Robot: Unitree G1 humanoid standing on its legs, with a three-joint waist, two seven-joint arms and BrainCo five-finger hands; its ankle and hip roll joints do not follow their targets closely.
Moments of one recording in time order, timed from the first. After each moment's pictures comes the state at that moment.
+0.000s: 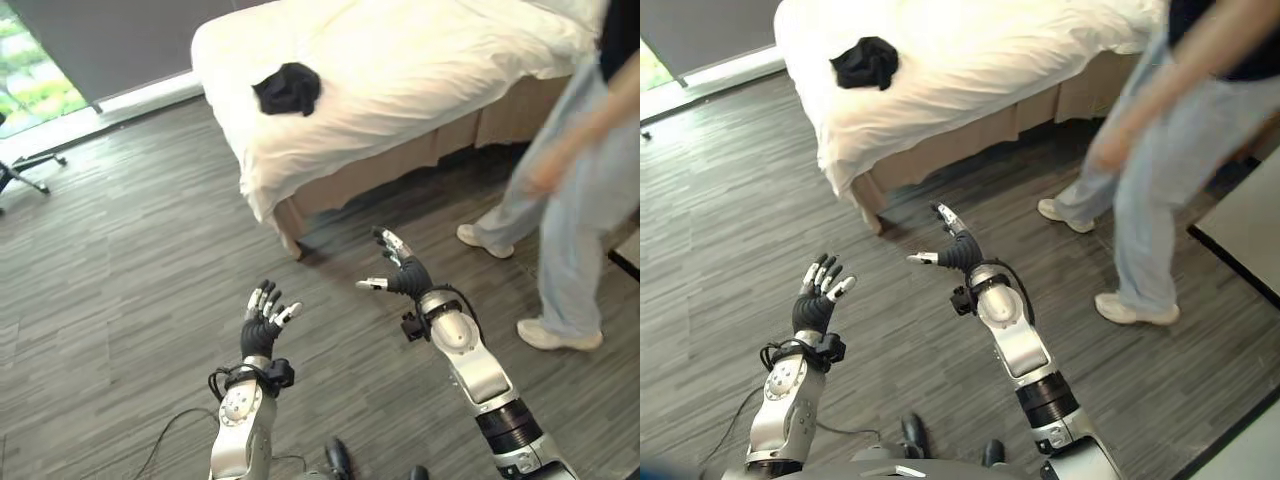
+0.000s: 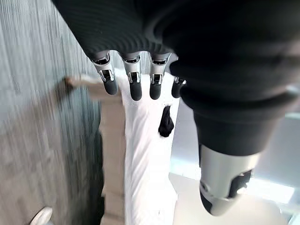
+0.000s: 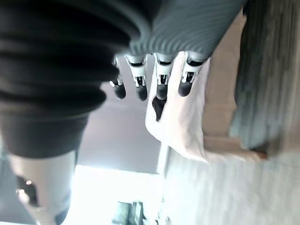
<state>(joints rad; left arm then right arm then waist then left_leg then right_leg) 0.15 0.00 0.11 -0.06 -0.29 -0.01 0.04 -0.28 -0.11 0.33 0.03 -0.08 0.13 0.03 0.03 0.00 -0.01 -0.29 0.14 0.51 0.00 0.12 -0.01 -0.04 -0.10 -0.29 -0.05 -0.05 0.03</state>
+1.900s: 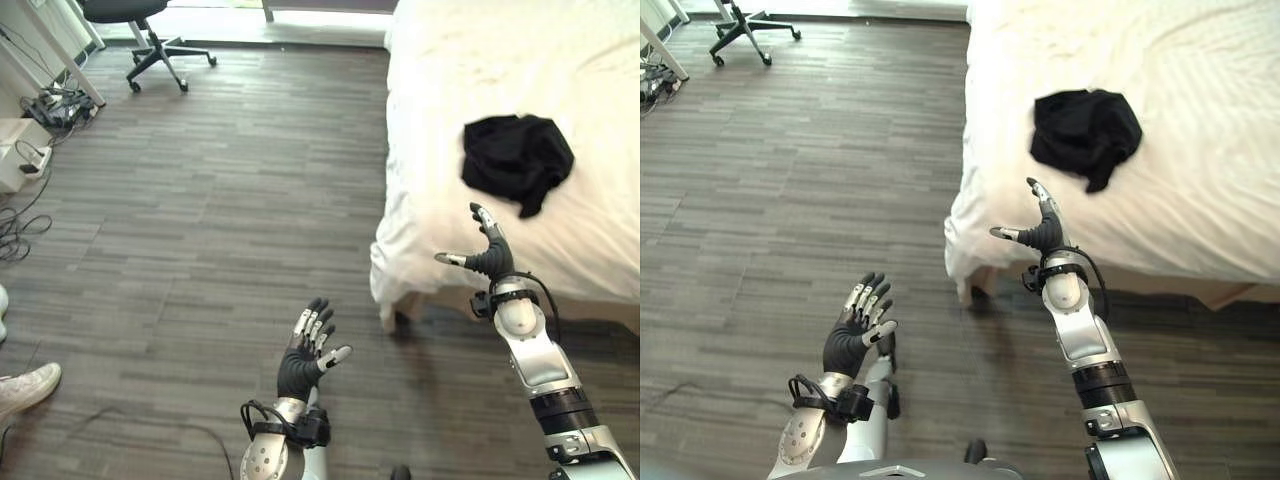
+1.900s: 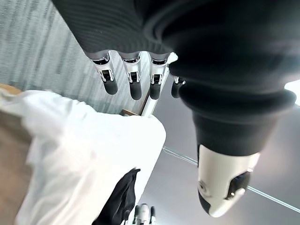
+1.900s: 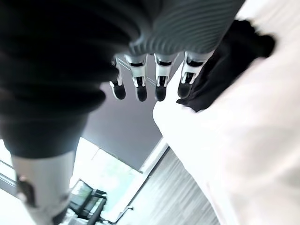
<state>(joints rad) 0.46 0.06 -0.27 -0.24 -0.30 -0.17 -0.01 -0.30 -0.34 0.14 0.25 -0.27 0.02 -0.18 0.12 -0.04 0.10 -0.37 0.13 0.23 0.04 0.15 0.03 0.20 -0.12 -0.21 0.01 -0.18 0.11</state>
